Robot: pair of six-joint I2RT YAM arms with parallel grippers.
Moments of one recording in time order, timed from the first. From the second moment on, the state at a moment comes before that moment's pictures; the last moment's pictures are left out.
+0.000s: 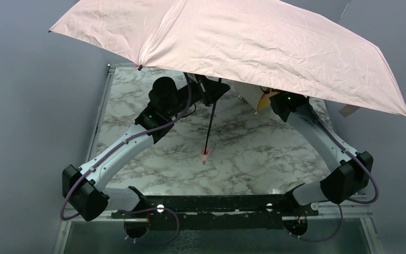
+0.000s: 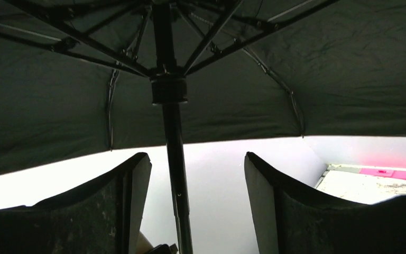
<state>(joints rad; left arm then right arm) -0.69 1.28 1.21 0.24 0.31 -0.53 0.47 1.43 1.37 0.58 -0.21 0.97</state>
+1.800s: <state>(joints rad) -0.69 1.28 1.20 0.24 0.31 -0.54 0.47 1.57 1.58 0.61 -0.15 0.99</state>
